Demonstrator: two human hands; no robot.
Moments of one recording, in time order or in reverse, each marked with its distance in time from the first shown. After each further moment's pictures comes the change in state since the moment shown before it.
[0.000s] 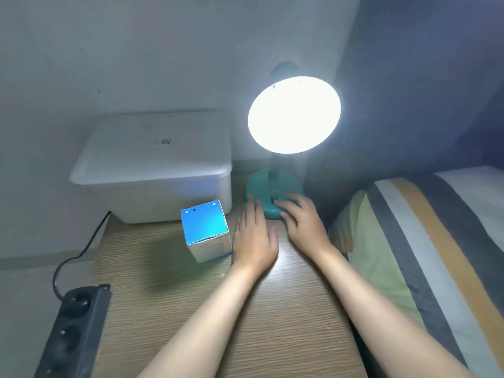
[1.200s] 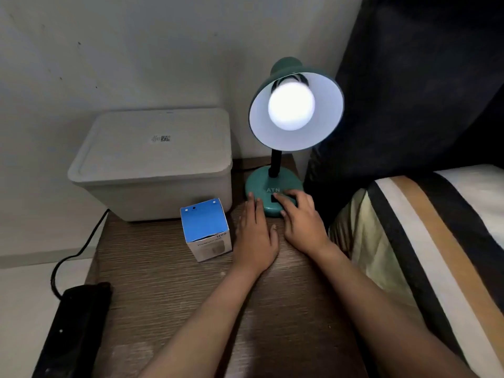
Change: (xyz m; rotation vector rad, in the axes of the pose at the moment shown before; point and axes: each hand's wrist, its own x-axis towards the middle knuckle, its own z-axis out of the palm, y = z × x) left_hand 0.000 -0.004 0.002 -0.037 0.012 0.020; right_hand 0.001 -0.011 -0.003 -0.186 -0.075 -0.013
